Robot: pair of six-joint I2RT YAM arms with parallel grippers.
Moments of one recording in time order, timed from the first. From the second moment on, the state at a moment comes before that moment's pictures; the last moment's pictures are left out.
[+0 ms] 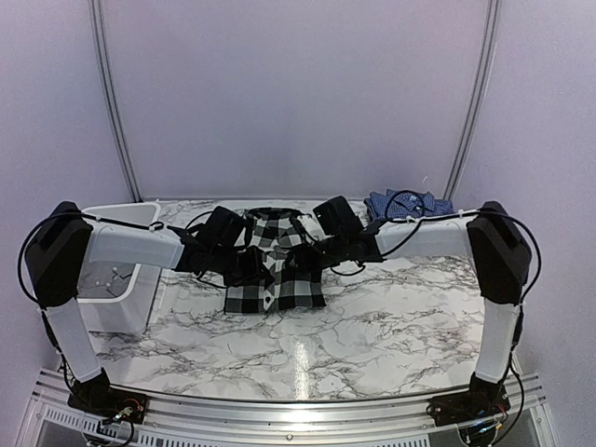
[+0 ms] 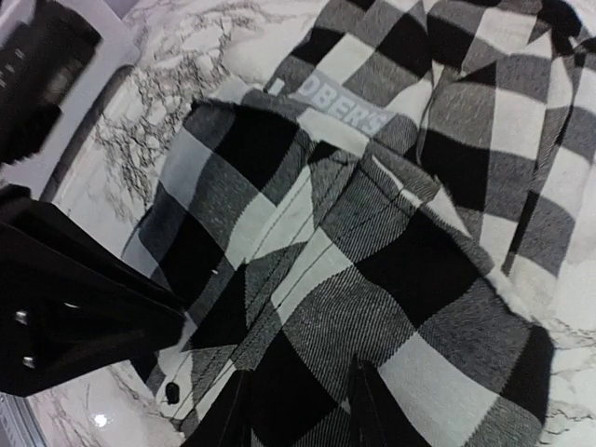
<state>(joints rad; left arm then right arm) -0.73 1.81 1.12 -0.11 0.16 -0.84 0.77 1.95 1.35 -0.13 -0.20 0.32</state>
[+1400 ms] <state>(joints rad) -0.70 2.13 1.37 -0.10 0.18 -0.81 0.80 1.98 1.22 -0.19 -0.03 0.36</state>
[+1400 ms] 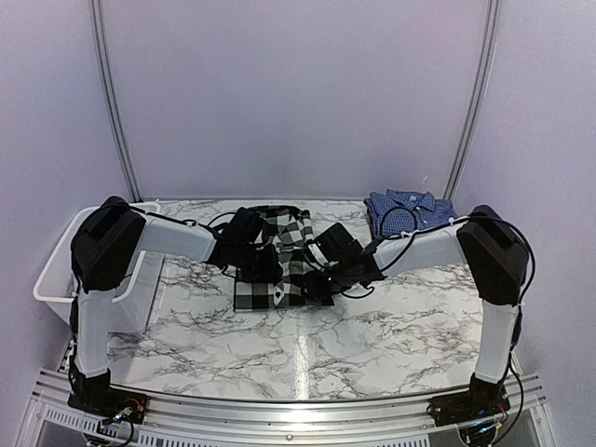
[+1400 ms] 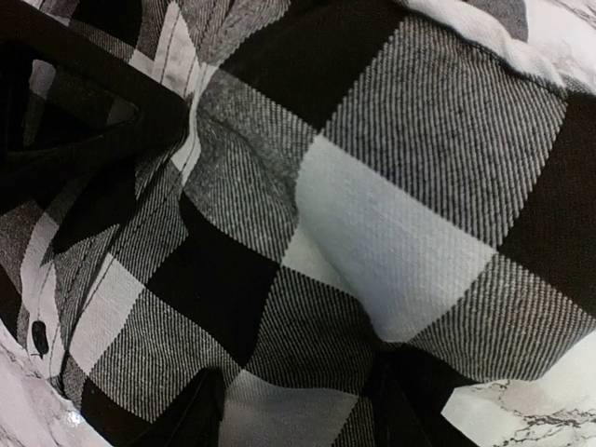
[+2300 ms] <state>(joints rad) -0.88 1.61 0.88 -0.14 0.19 -0.84 0.76 1.37 0.70 -0.08 -0.25 0.55</state>
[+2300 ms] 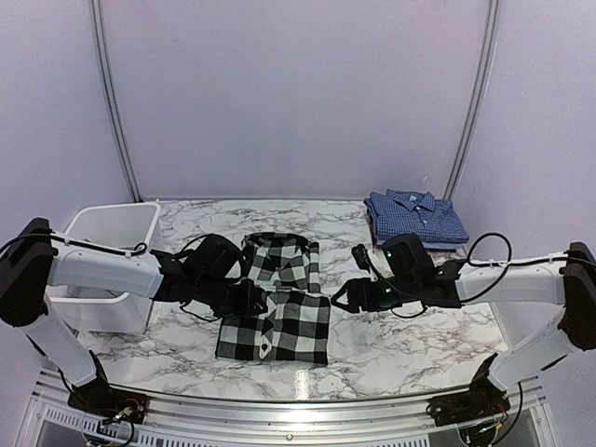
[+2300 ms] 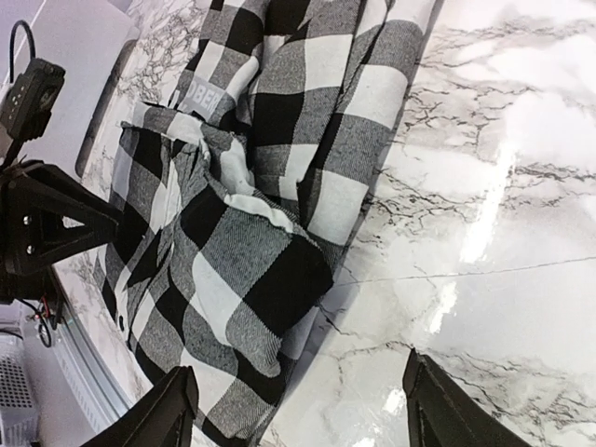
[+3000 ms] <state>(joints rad) -0.88 1.64 0.99 -0.22 0.17 -0.84 0.66 1.72 0.76 0.28 -0.57 0.63</state>
